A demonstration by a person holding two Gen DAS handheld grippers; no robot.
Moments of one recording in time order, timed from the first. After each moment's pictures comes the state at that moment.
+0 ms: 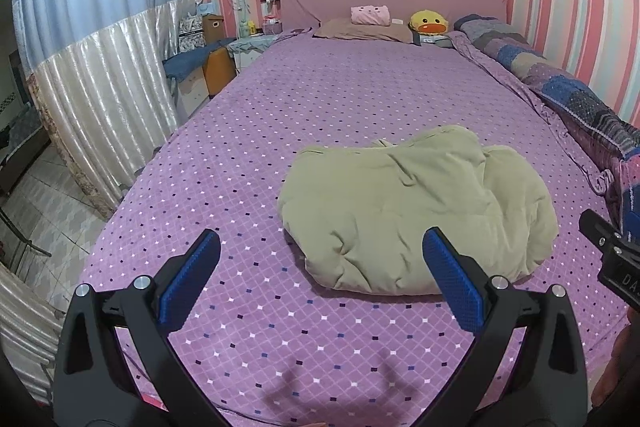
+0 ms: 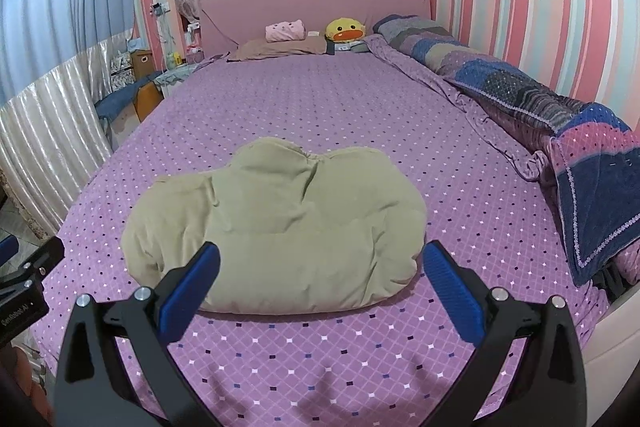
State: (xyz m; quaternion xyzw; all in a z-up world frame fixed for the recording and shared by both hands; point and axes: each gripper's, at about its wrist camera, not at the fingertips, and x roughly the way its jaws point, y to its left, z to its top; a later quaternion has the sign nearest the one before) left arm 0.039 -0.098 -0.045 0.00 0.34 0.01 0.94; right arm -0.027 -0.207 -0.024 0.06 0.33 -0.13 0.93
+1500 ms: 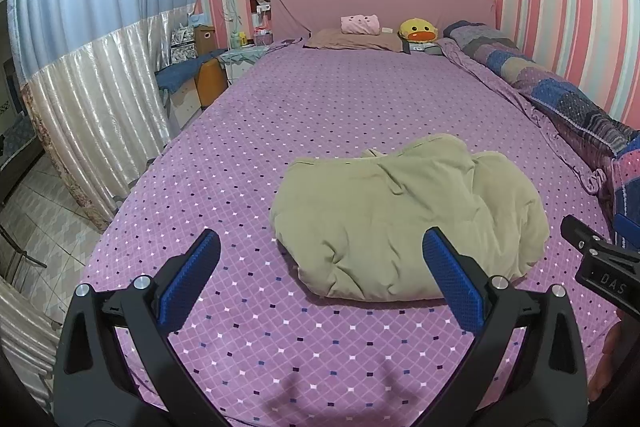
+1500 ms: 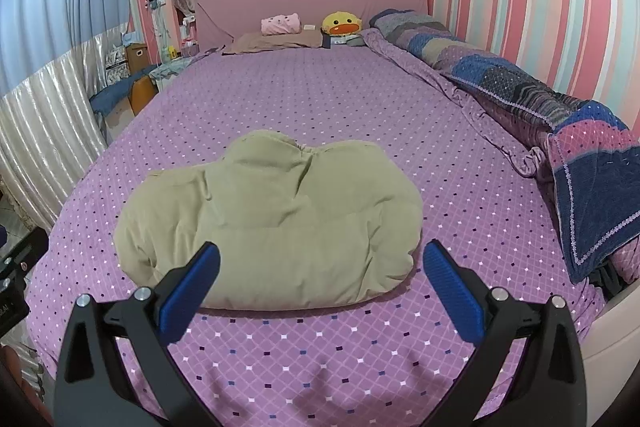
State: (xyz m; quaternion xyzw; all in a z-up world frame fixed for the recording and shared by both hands) left arm 0.038 -0.095 -0.040 0.01 0.32 -0.02 0.95; right arm -0.023 -0.203 -0.027 0.06 0.34 -0.13 0.93
